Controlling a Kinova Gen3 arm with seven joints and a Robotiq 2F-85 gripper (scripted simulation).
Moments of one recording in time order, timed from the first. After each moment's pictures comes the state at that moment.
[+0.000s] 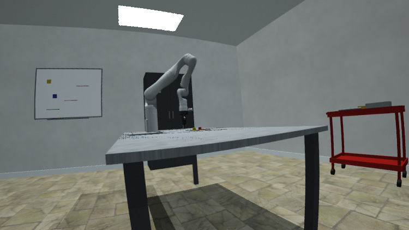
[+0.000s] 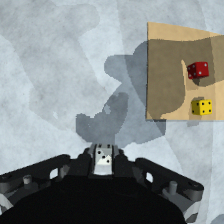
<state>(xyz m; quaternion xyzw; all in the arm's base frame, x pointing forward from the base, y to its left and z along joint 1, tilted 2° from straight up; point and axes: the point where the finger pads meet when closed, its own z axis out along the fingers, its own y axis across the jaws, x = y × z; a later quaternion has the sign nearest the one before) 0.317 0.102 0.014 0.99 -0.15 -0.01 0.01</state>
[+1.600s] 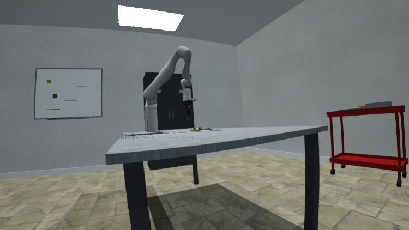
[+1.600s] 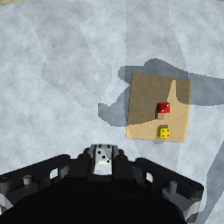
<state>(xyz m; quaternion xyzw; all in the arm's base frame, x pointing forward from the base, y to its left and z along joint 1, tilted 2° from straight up) 0.356 0.078 0.103 0.99 -0.11 0.00 0.02</state>
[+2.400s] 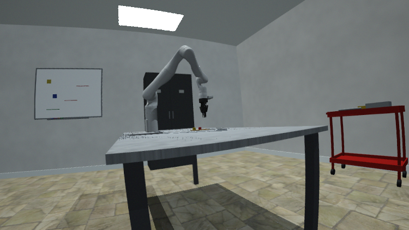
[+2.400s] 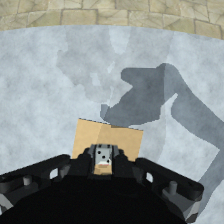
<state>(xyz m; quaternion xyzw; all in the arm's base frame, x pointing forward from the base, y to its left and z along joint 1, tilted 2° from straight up) 0.441 -0.054 0.106 1.00 -0.06 -0.01 0.01</state>
